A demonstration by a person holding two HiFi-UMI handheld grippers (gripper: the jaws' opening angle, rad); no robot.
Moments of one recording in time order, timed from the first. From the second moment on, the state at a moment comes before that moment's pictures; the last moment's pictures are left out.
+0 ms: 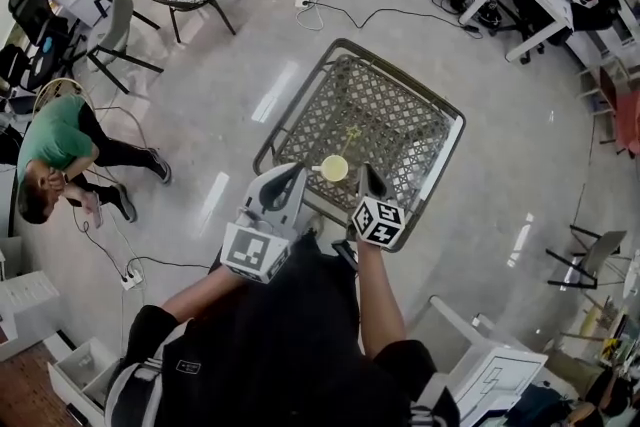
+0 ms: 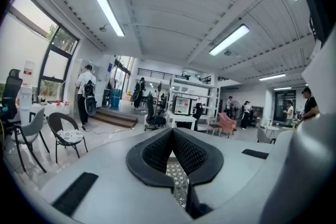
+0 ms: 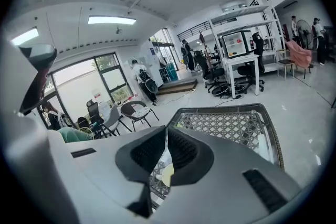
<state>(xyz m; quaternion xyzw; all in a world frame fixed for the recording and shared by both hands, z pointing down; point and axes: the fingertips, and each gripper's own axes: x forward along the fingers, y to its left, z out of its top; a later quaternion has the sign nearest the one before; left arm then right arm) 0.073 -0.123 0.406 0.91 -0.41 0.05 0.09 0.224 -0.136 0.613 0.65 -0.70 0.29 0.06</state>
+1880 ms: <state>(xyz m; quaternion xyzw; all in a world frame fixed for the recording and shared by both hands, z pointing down) 0.044 -0.132 0.410 0.95 -0.29 0.05 0.09 0.148 -0.061 0.489 0.71 -0.66 0.23 0.01</state>
